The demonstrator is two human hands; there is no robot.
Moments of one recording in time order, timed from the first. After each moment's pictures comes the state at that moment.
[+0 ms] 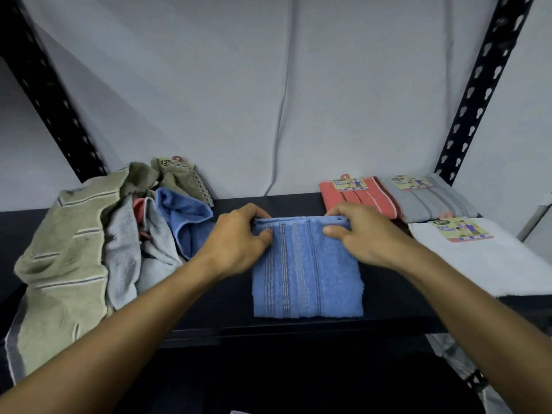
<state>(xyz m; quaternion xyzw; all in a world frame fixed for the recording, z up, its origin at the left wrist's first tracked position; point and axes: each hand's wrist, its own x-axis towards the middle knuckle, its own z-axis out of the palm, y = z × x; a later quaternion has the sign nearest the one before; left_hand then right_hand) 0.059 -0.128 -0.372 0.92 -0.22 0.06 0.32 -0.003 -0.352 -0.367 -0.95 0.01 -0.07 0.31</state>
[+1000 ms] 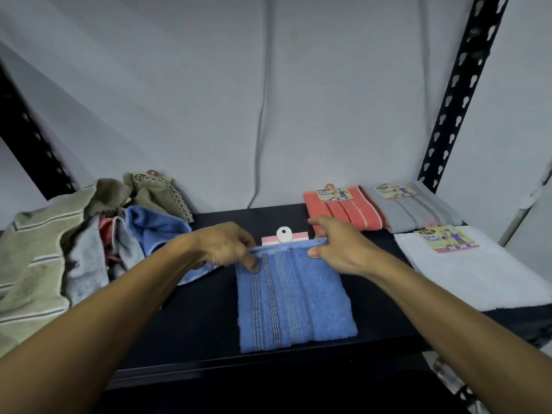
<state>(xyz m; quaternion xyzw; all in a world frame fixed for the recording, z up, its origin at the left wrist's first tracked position) 0.117 -0.150 -0.362 0.92 -0.22 -0.24 0.22 0.033 -0.360 -0.387 -0.92 0.07 0.00 0.38</state>
